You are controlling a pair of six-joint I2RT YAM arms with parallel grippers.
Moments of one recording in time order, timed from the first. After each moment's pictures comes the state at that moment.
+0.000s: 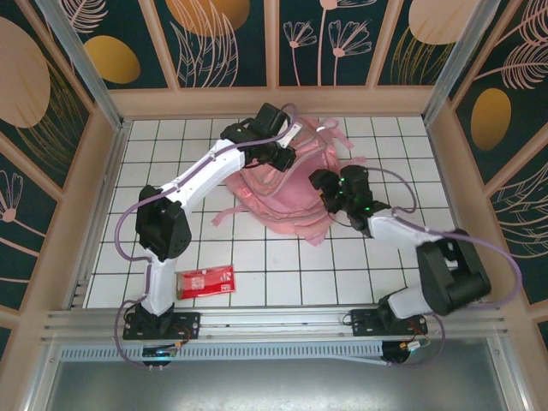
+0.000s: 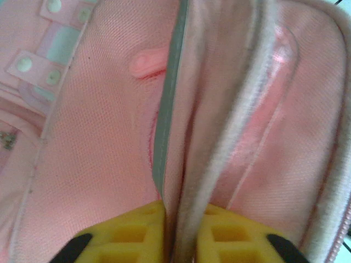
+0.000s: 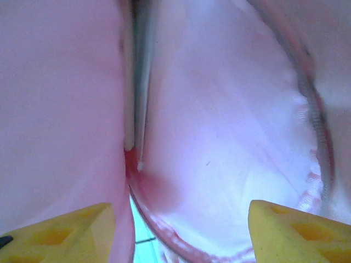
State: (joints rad) left arm -0.65 2.05 1.96 -0.80 0.14 -0.05; right arm 0.41 1.36 0.69 0.14 -0.18 1.17
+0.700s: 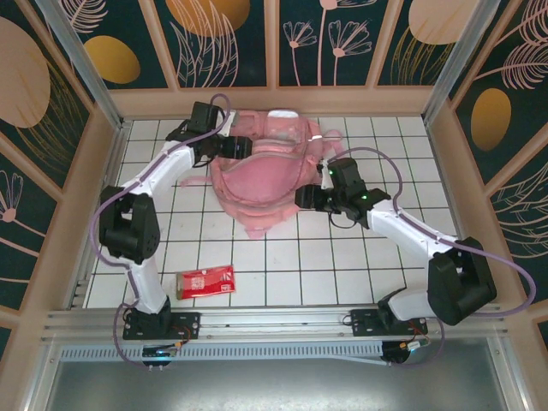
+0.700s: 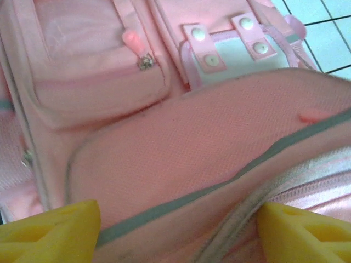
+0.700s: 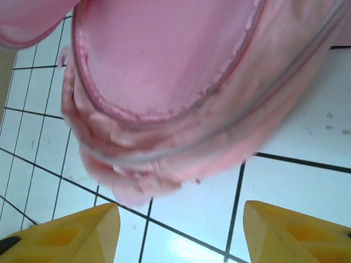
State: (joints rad) left arm -0.31 1.93 1.63 -0.52 0.29 -0.14; right arm 0.52 1.36 0.90 -0.31 -0.28 0.52
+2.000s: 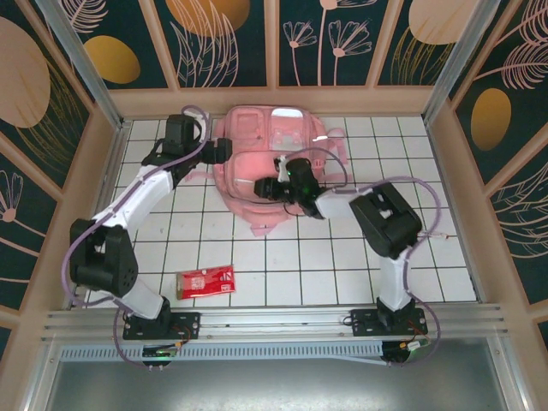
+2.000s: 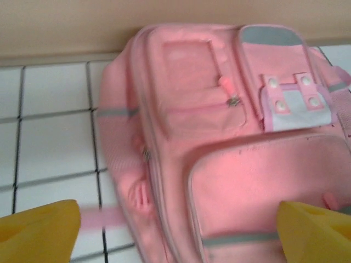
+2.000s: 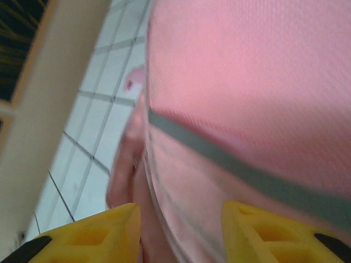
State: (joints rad) left arm -0.26 1.63 1.30 -0.26 0.13 -0.13; right arm 0.65 1.92 1.00 0.40 -0.39 0.67
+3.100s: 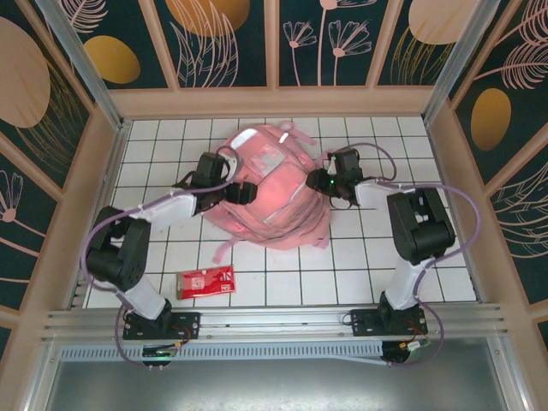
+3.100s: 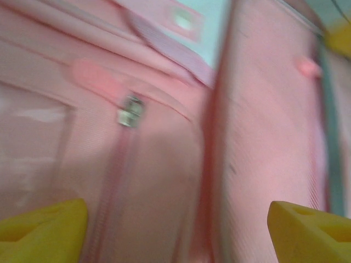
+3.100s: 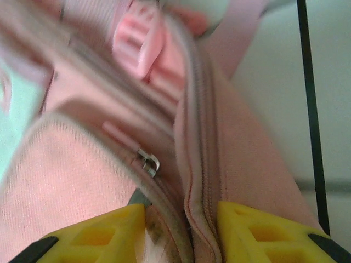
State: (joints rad) left arm -0.48 1.59 0.89 -0.10 0.26 -0.23; right arm 0.30 1.89 1.07 0.08 -0.34 0.59
